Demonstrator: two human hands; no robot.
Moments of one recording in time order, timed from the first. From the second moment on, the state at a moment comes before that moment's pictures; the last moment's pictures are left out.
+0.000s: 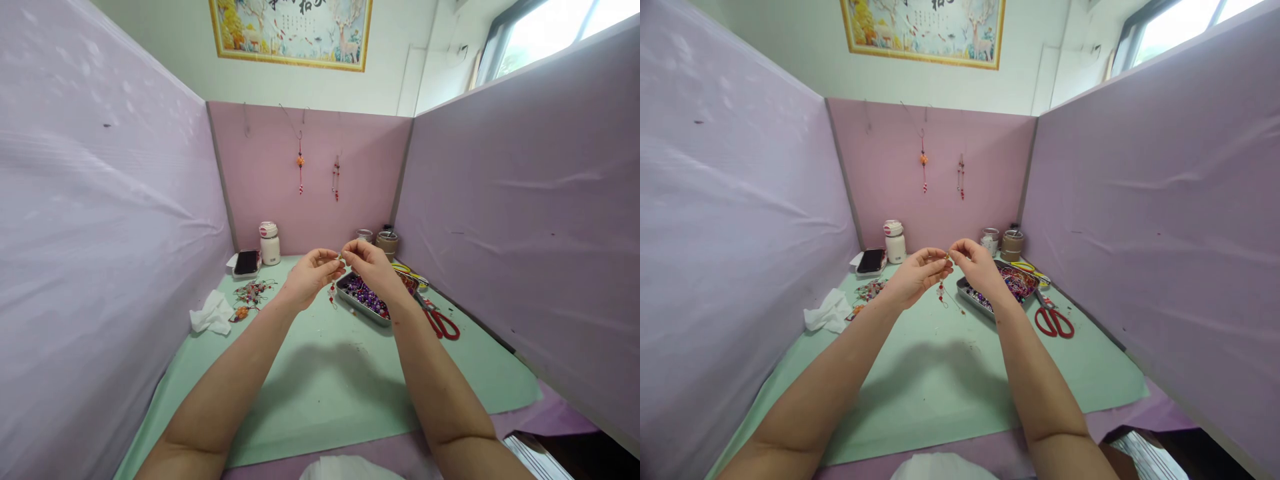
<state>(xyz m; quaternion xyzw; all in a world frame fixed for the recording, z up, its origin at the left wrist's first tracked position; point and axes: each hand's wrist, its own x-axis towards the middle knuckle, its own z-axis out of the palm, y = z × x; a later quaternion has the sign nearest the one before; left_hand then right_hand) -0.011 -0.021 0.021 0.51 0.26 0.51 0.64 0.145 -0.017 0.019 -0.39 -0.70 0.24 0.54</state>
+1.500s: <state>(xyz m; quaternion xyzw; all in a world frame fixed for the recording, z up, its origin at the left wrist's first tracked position) -0.009 -0.017 0.019 0.54 0.26 0.43 0.68 0.146 -0.015 0.018 -0.38 -0.68 0.27 0.57</state>
